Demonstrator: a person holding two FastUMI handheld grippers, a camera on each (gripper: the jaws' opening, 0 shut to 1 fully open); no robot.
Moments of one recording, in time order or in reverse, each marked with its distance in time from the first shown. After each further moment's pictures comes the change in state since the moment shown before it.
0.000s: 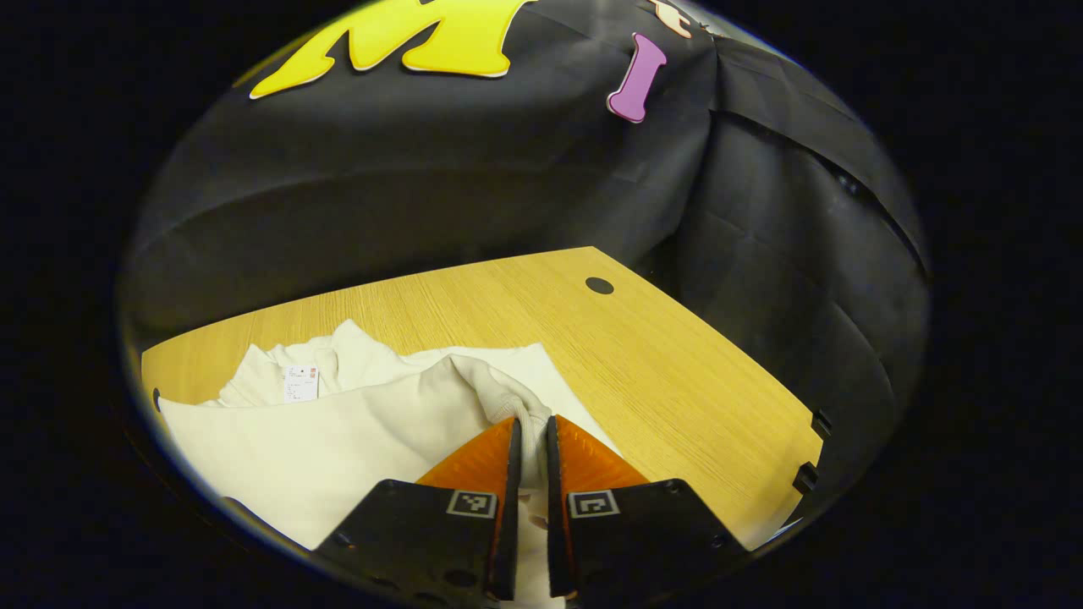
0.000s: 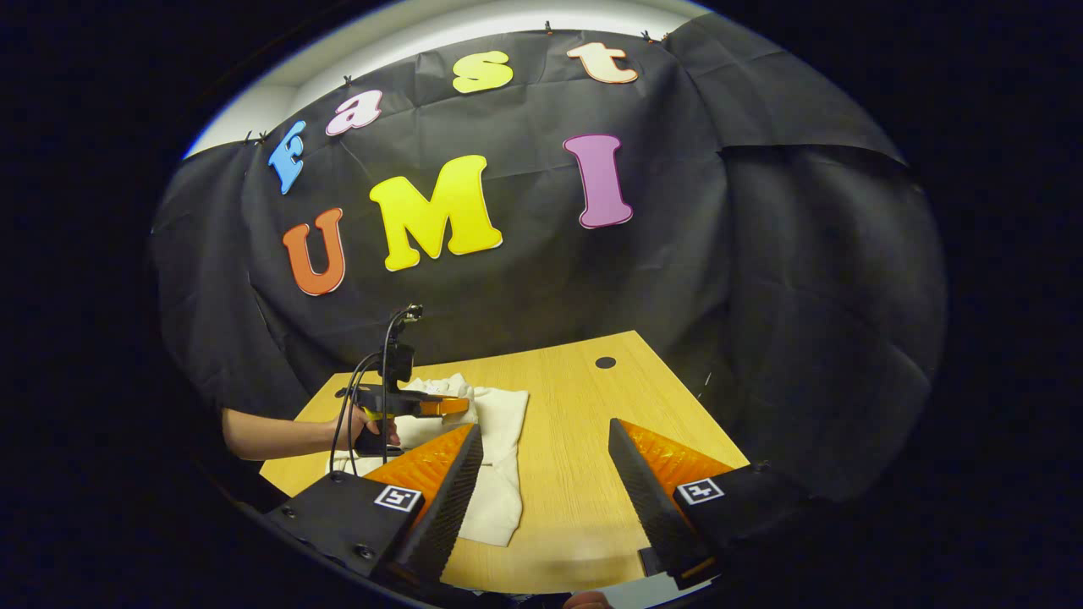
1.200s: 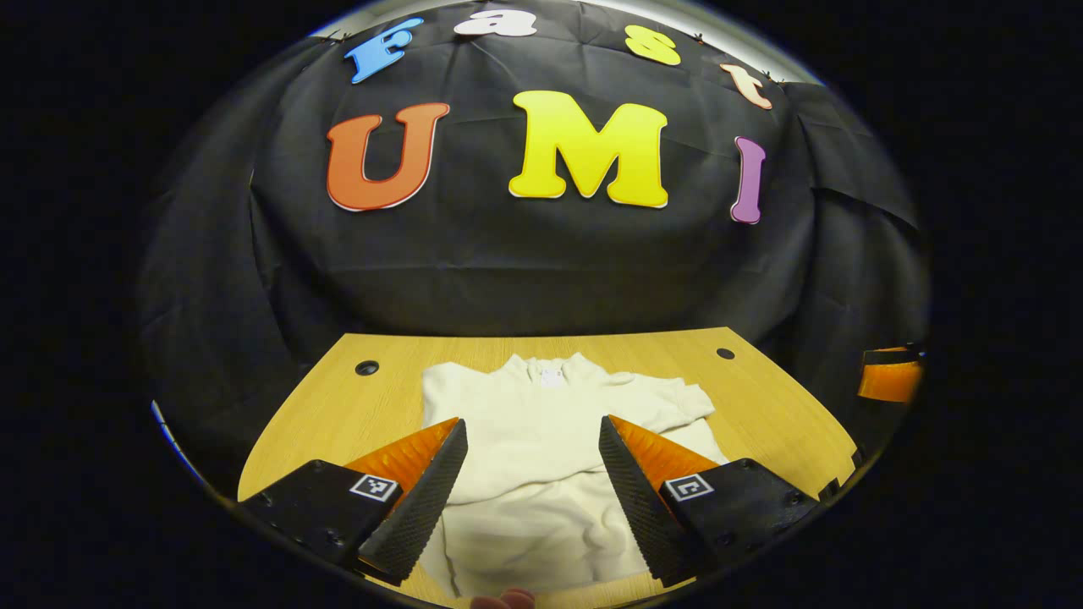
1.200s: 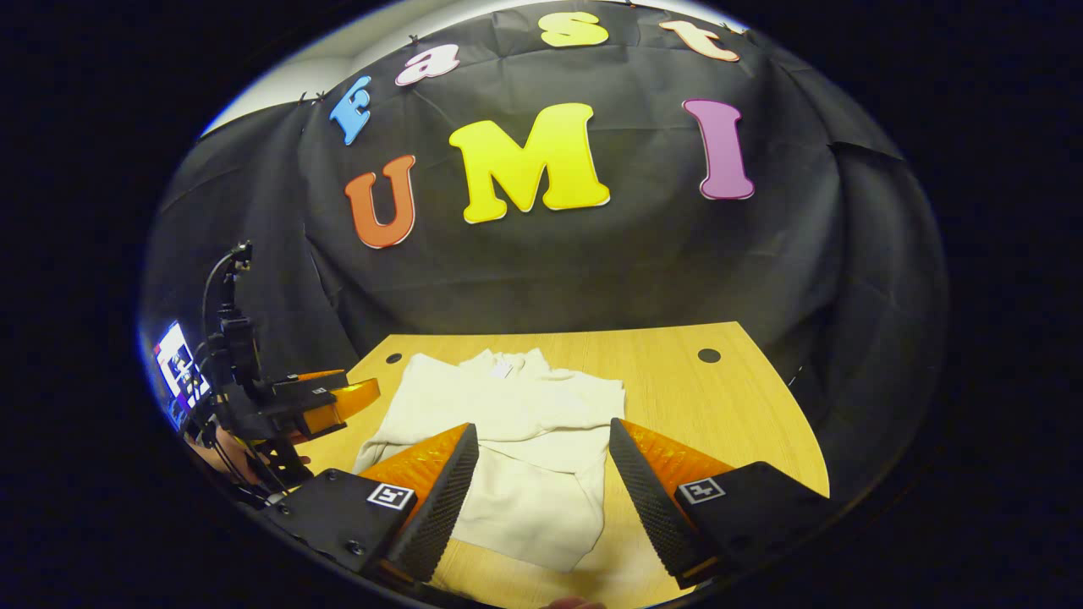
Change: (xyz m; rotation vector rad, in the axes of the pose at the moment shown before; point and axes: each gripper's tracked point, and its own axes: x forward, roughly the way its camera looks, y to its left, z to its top) left arm -0.278 0.075 -0.046 -0.150 -0.291 0.563; right arm 0.113 0.125 -0.036 -0.137 0.140 0.226
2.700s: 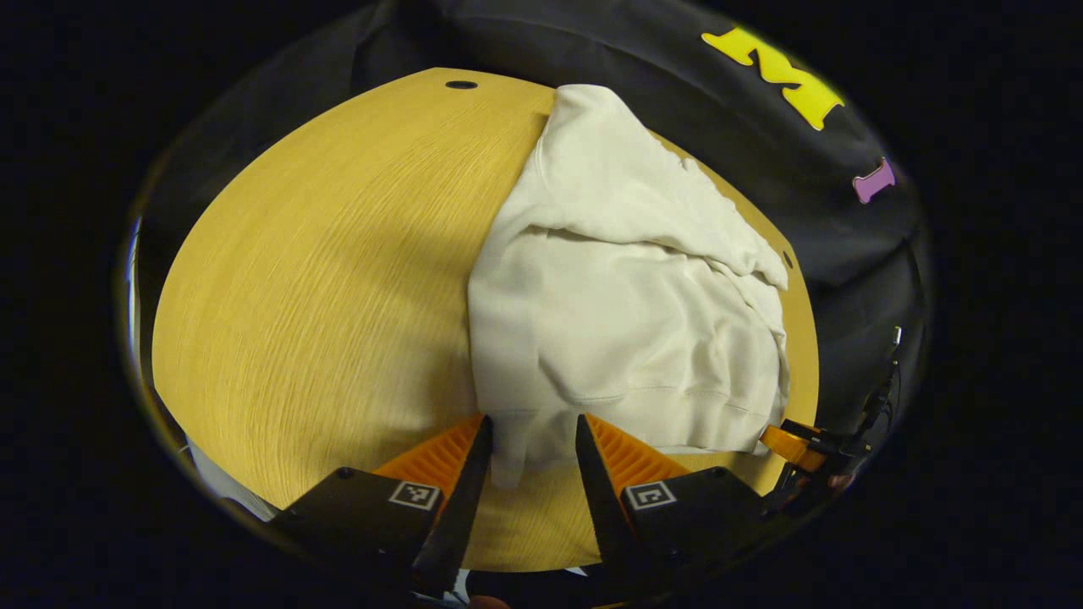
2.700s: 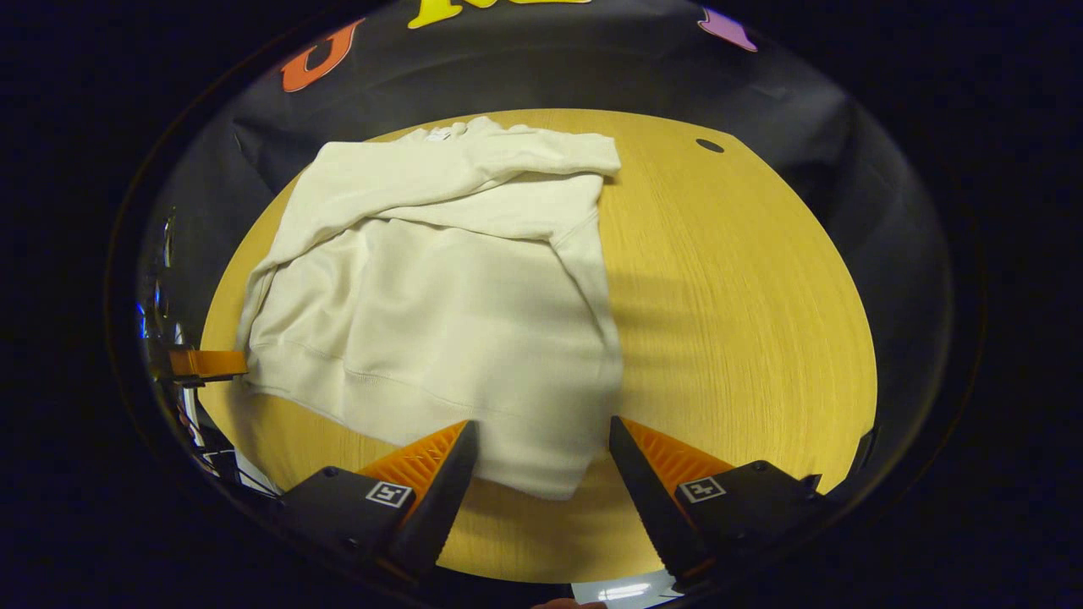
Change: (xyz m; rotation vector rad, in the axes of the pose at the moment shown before) left arm -0.056 0.064 -0.230 -0.453 0.738 0.030; right arm 0.073 -0.035 -0.262 -0.002 0.636 -0.213
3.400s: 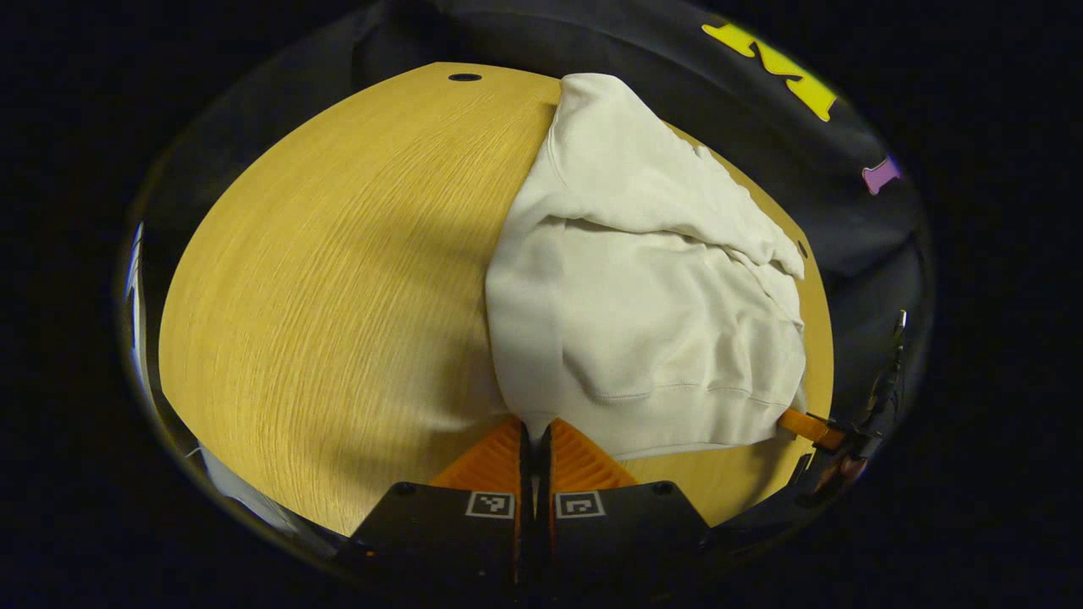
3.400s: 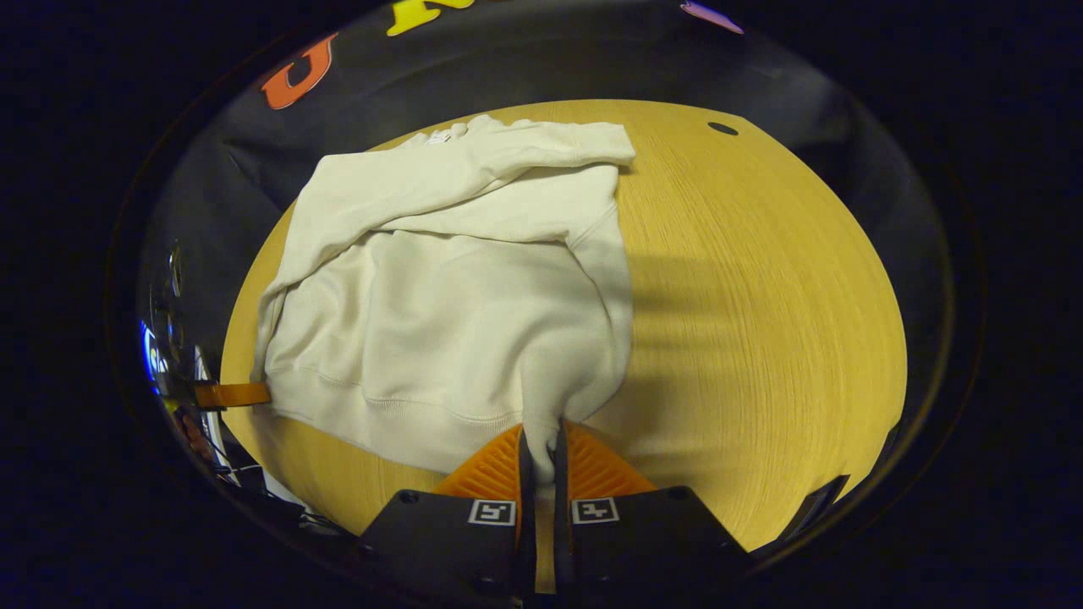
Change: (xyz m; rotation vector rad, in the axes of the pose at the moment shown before) left arm 0.013 -0.016 0.004 0.027 -0.001 -0.019; right arm 0.006 0.020 0.010 0.160 0.030 0.173
